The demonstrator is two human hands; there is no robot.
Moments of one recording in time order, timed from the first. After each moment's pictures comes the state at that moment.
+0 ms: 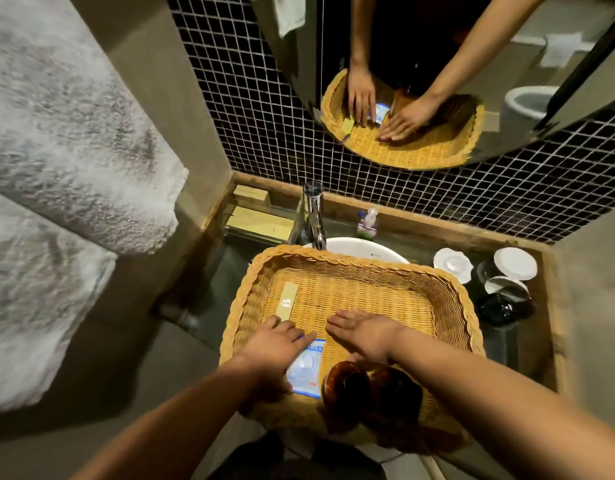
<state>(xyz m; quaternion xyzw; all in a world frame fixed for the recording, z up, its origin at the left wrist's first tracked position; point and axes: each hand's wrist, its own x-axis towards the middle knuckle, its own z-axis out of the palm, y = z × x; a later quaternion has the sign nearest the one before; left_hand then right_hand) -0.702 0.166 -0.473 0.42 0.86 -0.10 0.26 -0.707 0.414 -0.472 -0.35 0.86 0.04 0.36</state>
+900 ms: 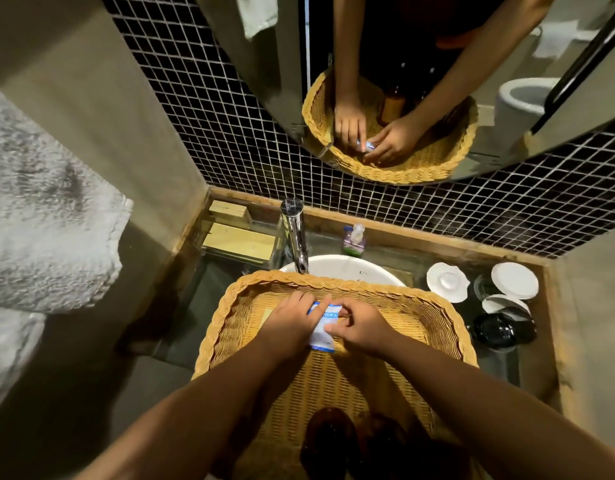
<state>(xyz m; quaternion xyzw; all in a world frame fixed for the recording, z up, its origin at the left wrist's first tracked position) -0.787 0.244 -0.486 0.38 0.91 0.00 0.14 -0.755 0.442 -0.499 0.04 0.89 -0.40 0.21</state>
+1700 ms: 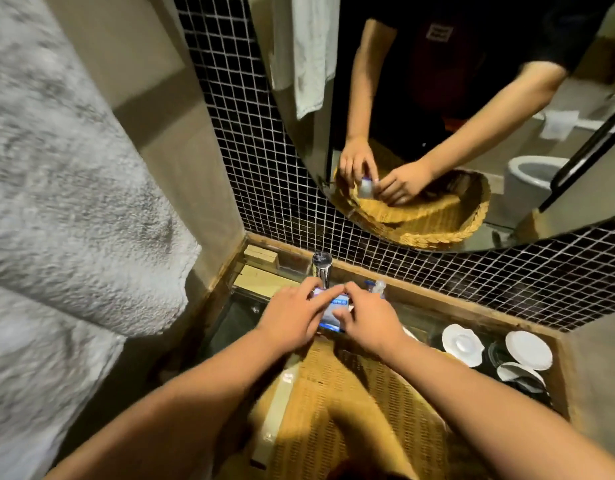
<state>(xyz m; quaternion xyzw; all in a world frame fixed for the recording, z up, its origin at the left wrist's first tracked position) -0.846 0.210 -0.379 0.34 0.93 0.10 -0.02 -0.827 0.405 -0.387 -0.08 0.97 -0.23 0.02</state>
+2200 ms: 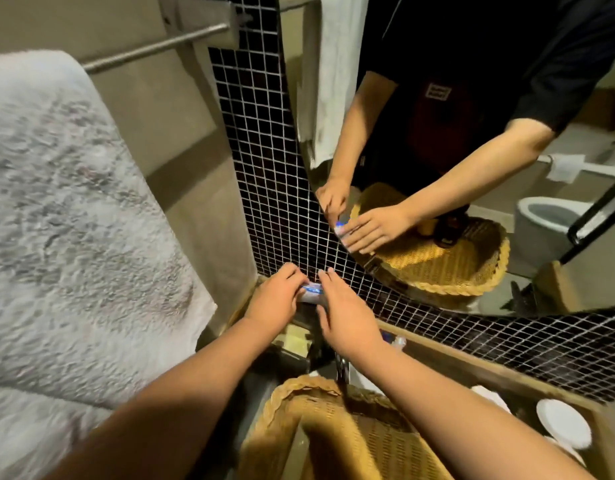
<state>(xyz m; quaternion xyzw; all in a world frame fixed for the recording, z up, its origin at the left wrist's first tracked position) -0.960 0.167 -0.331 0.21 0.95 0.23 -0.04 -0.919 0.336 -0.343 -0.12 0.97 -0.18 -0.05</state>
